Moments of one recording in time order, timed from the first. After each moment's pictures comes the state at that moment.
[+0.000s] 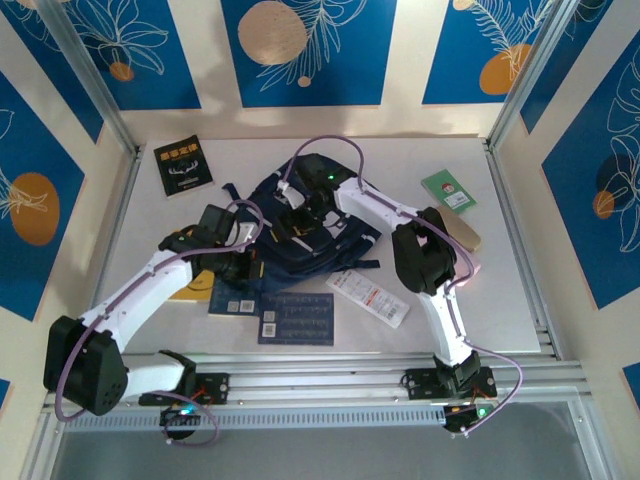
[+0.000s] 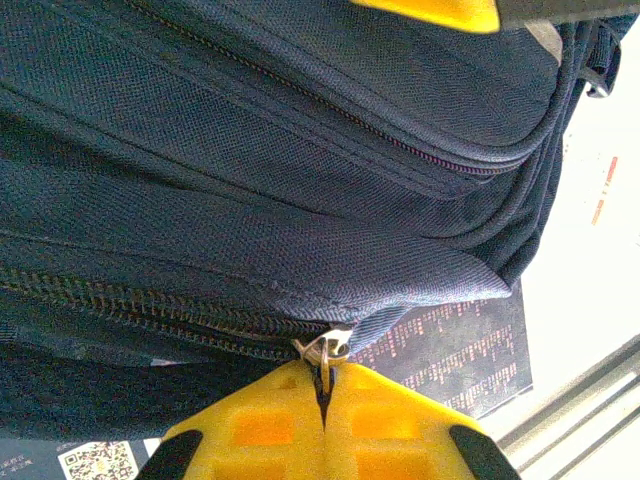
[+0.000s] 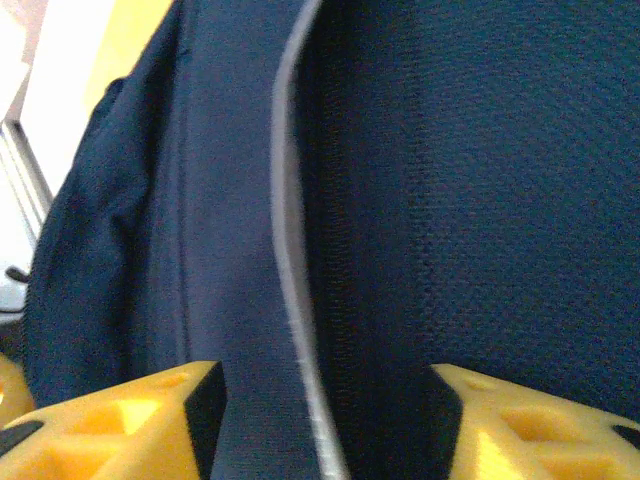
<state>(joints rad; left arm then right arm) -0.41 1.24 0.90 -0.76 0.31 -0.28 0.64 2.20 1.88 -0.85 -0.64 0.11</state>
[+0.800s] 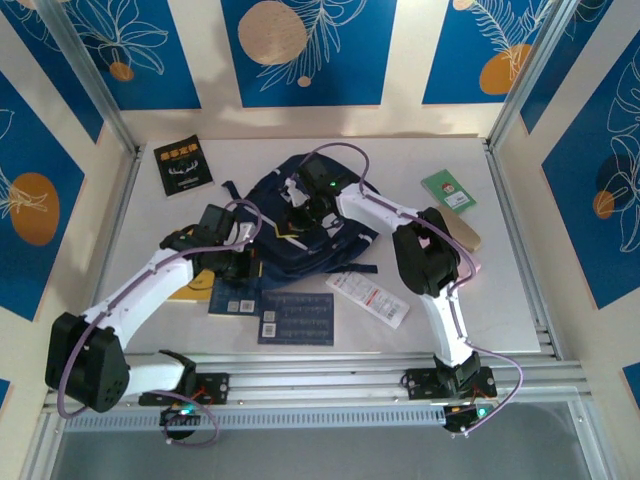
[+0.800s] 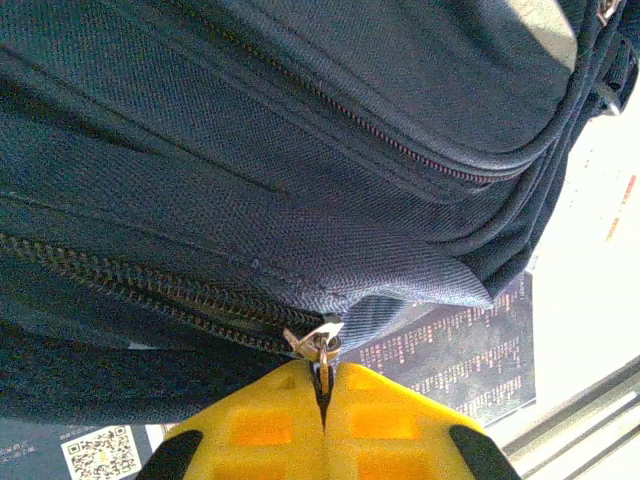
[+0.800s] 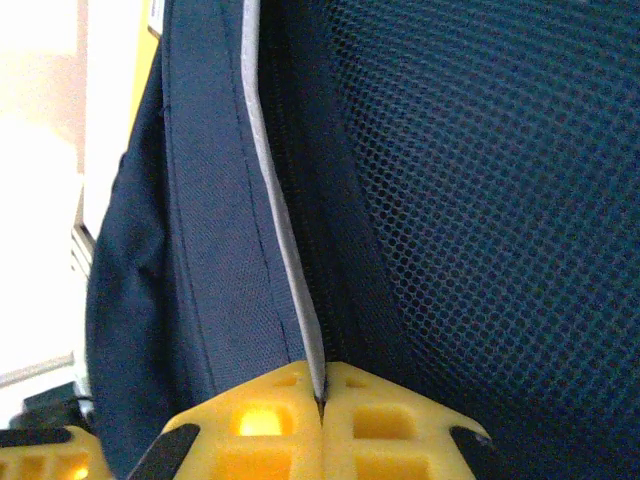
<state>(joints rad) -0.41 1.26 0.90 -0.76 0.29 -0.34 0.64 2.16 1.77 -0.65 -0.64 0.50</state>
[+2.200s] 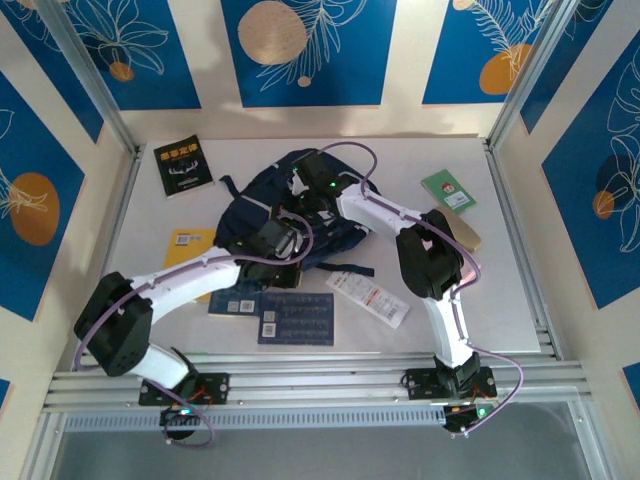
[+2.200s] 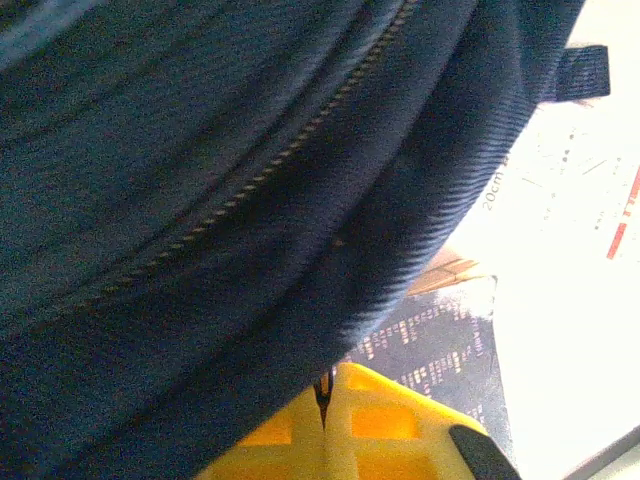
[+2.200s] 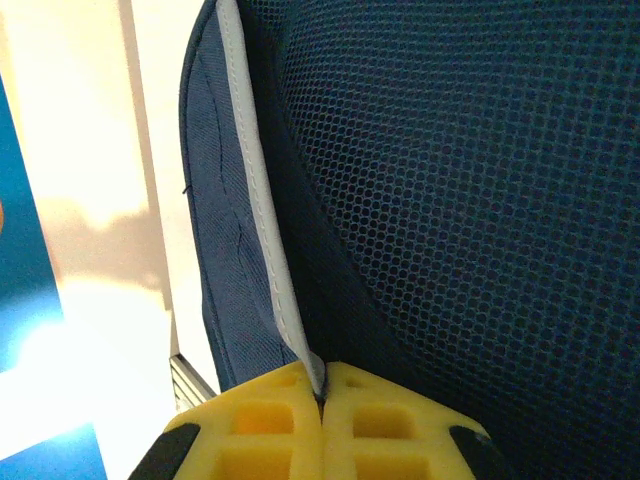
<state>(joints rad) -0.77 1.48 0.95 -0.54 0.08 -0.52 0.66 2.13 1.76 -0.49 -0.54 0.91</state>
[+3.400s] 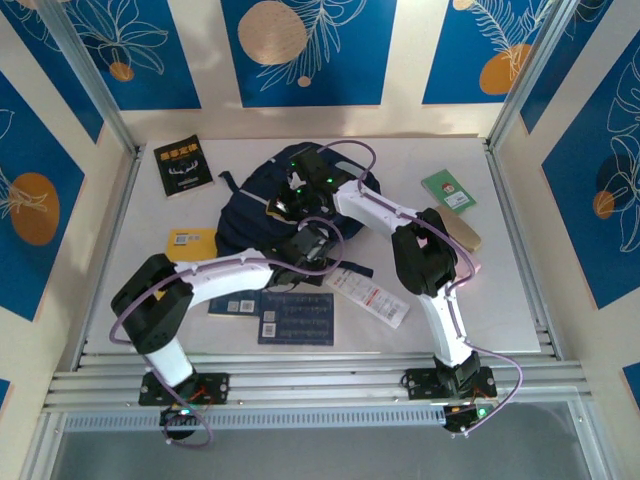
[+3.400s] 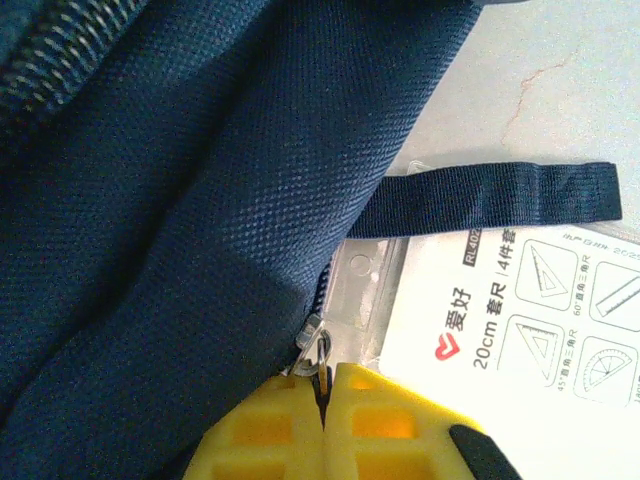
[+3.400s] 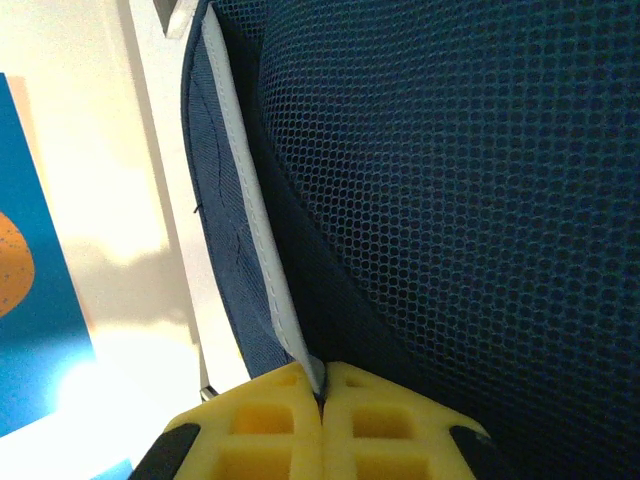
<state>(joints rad) -0.89 1.69 1.05 -0.35 -0.15 -0.51 0.66 2.18 1.85 -0.50 -0.51 1.01</state>
